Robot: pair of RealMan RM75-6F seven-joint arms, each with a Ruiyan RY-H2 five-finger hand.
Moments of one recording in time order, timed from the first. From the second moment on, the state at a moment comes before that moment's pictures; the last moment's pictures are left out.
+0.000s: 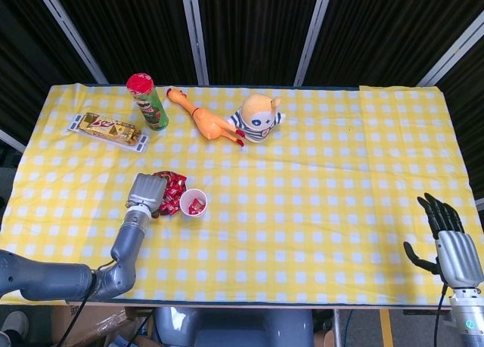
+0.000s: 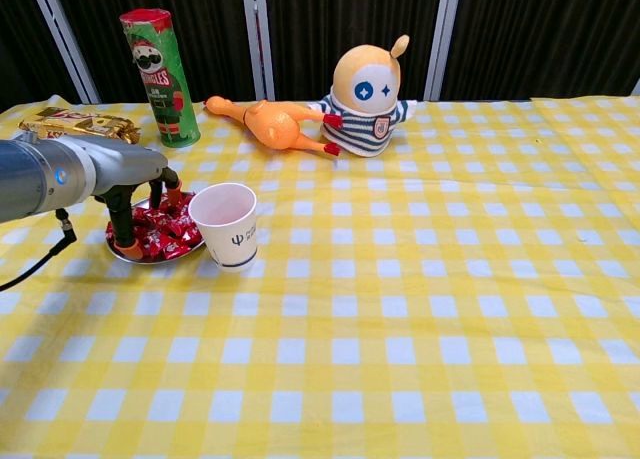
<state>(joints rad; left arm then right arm) -1.08 -1.55 -0.05 -1.57 0.26 1.11 0.95 0.09 -1.09 0.07 -1.64 -1.49 1.45 0.23</state>
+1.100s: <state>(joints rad) -1.07 -1.63 -0.07 -1.44 0.26 1.05 1.01 0.09 -1.09 0.07 -1.64 -1.49 1.45 0.23</state>
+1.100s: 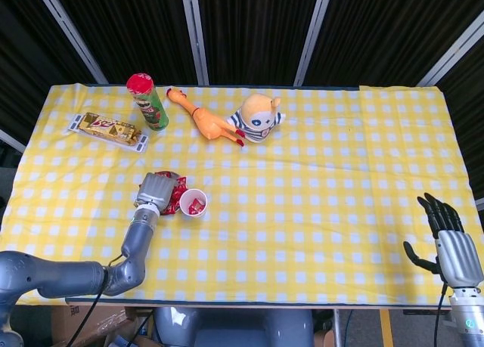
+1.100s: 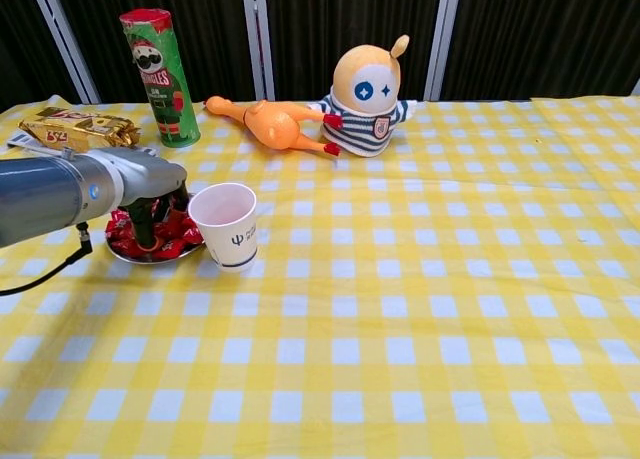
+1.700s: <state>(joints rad) -1.05 -1.56 -0.09 -1.52 0.30 1.09 1.00 0.09 -1.09 0.07 -1.65 -1.49 1.45 0.23</state>
